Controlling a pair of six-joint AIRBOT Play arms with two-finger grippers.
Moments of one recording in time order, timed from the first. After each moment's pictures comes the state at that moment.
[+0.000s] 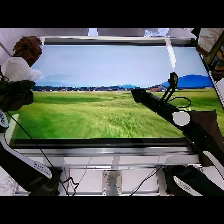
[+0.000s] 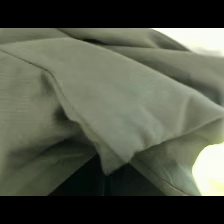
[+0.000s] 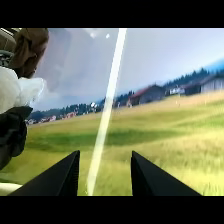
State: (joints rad) left arm 0.52 -1.99 1.89 1.54 -1.01 -1.44; right arm 0.40 -0.90 0.69 -0.62 0.24 1.33
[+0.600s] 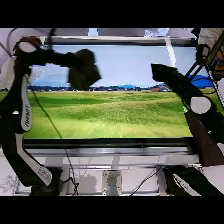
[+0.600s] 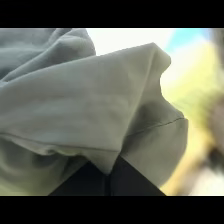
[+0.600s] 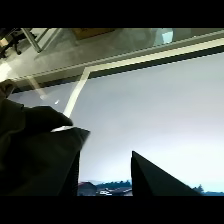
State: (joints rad) left arm -0.08 -1.88 2.03 0.56 -1.30 -1.11; right arm 0.18 -0.90 0.93 -0.96 0.29 1.33
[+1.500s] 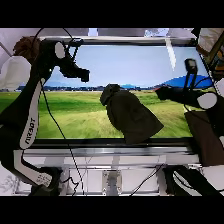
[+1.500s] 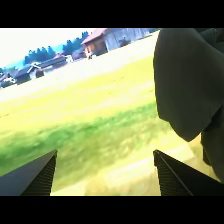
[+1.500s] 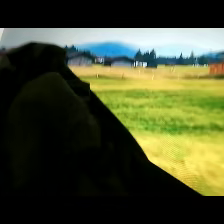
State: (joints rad) left arm -0.29 -1.71 1.91 1.47 -1.38 -1.49; right arm 0.01 -0.96 0.87 -1.13 0.83 1.31
